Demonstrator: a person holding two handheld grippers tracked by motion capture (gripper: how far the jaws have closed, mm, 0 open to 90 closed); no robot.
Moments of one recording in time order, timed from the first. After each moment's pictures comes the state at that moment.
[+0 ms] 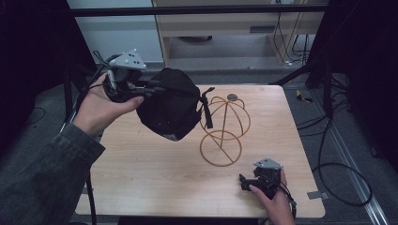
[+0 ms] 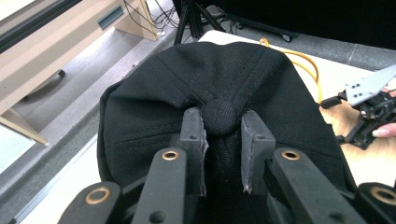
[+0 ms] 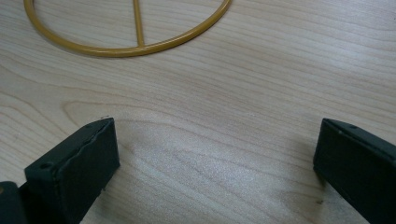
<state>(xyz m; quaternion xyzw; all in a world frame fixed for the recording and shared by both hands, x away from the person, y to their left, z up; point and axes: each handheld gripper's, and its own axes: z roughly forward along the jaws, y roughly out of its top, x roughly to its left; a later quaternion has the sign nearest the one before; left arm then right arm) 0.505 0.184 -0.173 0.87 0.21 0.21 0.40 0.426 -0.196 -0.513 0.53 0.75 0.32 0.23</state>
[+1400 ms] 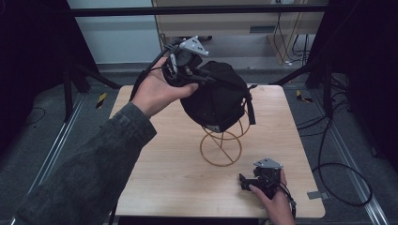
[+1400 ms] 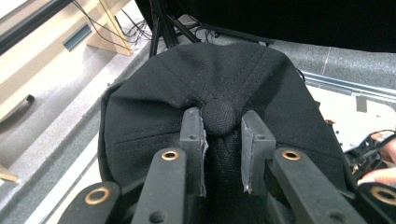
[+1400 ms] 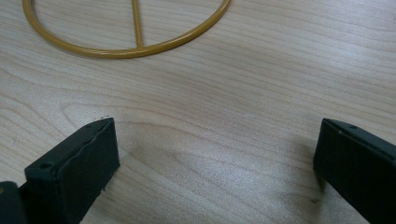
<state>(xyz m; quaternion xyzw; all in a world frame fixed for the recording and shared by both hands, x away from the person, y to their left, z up) 0.531 0.069 -0.163 0.88 0.16 0.18 0.40 0.427 -0.196 -0.513 0.53 0.75 0.32 0.23</state>
